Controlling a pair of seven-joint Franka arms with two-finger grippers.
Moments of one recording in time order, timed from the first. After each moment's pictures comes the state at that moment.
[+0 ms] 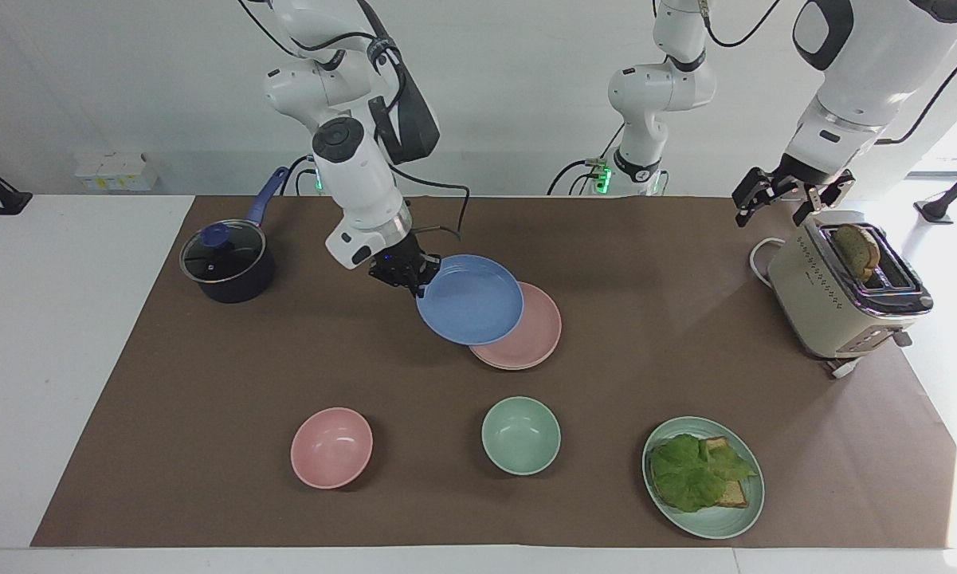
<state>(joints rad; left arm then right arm) 0.04 -0.07 -0.09 -1.69 -0.01 1.62 0.00 0.44 0.13 -0.06 -1.94 0.24 2.15 0.34</state>
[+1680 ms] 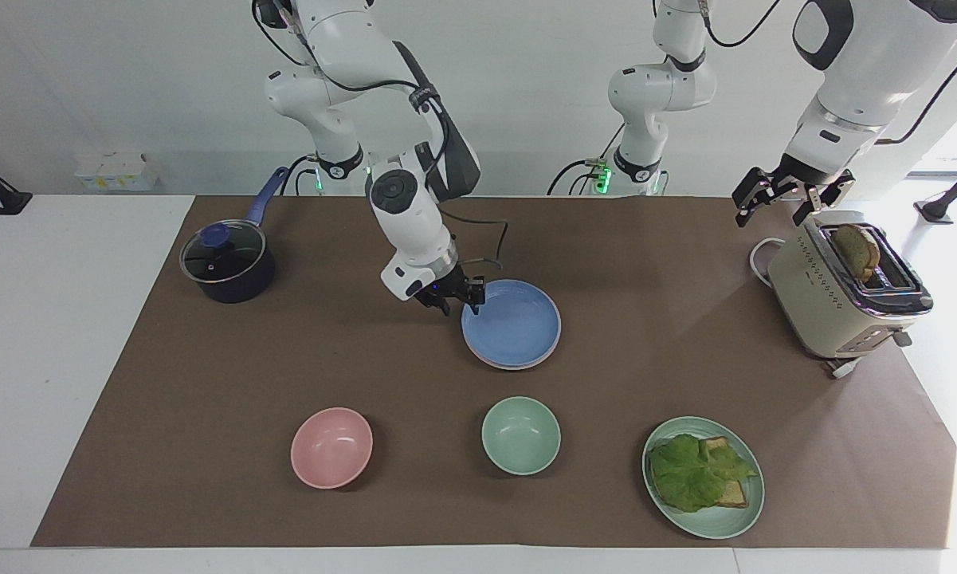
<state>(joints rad) 0.04 -0.07 -0.09 -1.69 -0.01 1.62 0.00 0.51 0.26 -0.07 -1.89 0.33 2.24 0.37</state>
